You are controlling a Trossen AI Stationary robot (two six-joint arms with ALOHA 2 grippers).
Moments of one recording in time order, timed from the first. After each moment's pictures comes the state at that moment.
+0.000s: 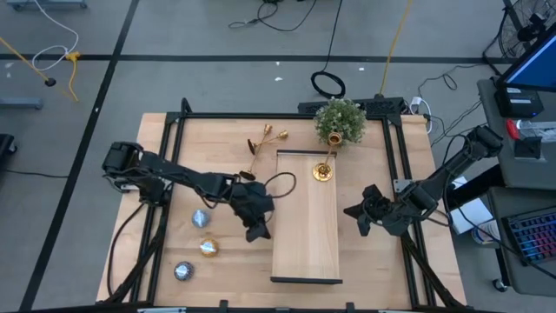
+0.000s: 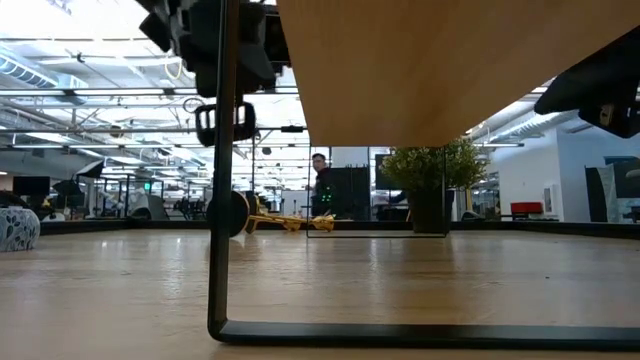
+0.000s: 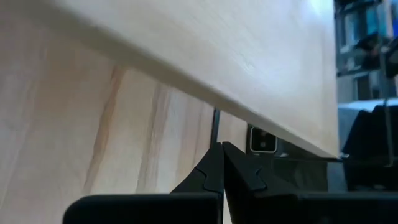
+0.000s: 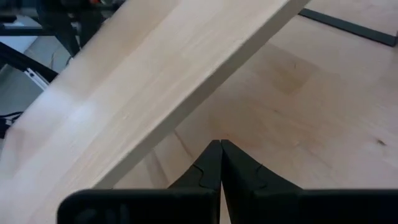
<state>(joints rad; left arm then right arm) -0.16 1.65 1.00 -0.09 0.51 -0.71 0.70 0.86 0.47 -0.37 0.66 1.27</state>
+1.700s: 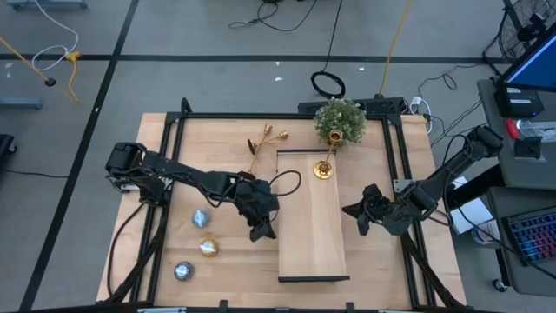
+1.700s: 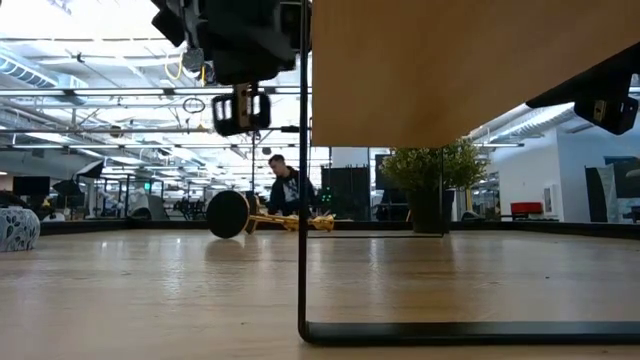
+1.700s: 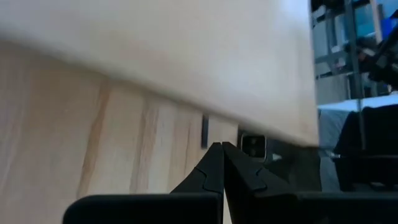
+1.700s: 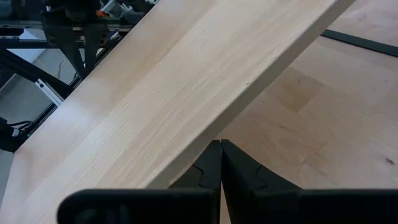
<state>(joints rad) -0.14 1.66 1.06 -0.10 0.53 -0.69 0.70 0.86 0.47 -0.33 0.71 1.24</state>
